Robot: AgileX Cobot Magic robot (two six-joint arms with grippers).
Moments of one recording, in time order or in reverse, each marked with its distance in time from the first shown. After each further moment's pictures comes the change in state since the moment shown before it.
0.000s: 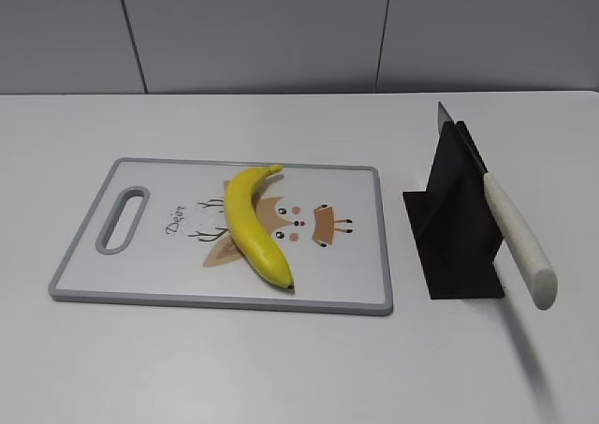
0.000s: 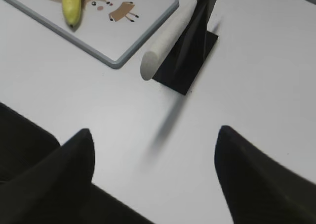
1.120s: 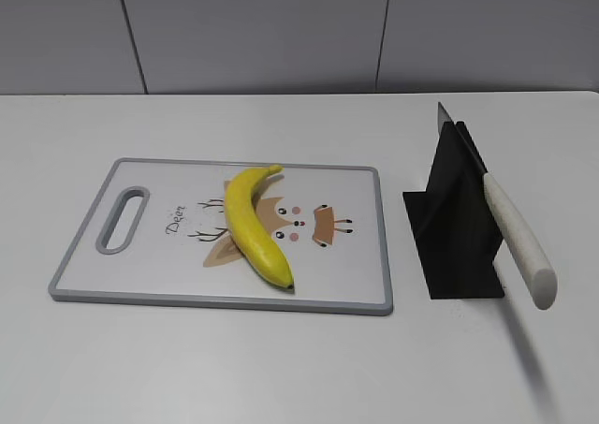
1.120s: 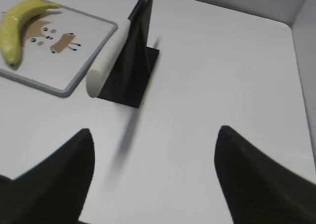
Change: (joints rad) left arm 0.131 0.000 0.000 -0.011 -0.003 0.000; right arm -0.249 -0.146 0.001 -0.011 -0.001 0.020
